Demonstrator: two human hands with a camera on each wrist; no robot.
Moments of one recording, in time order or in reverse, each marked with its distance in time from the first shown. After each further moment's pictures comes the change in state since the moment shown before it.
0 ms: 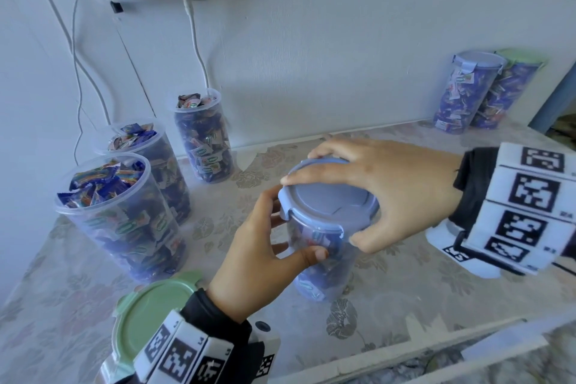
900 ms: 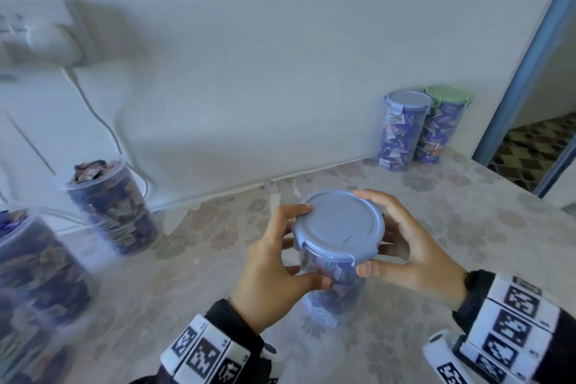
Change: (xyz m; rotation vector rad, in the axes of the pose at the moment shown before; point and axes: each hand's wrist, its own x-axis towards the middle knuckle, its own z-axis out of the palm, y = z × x) left_hand 0.123 0.026 0.122 -0.052 -0.089 0.056; right_hand -0.091 0.140 0.078 1.179 0.616 0.217
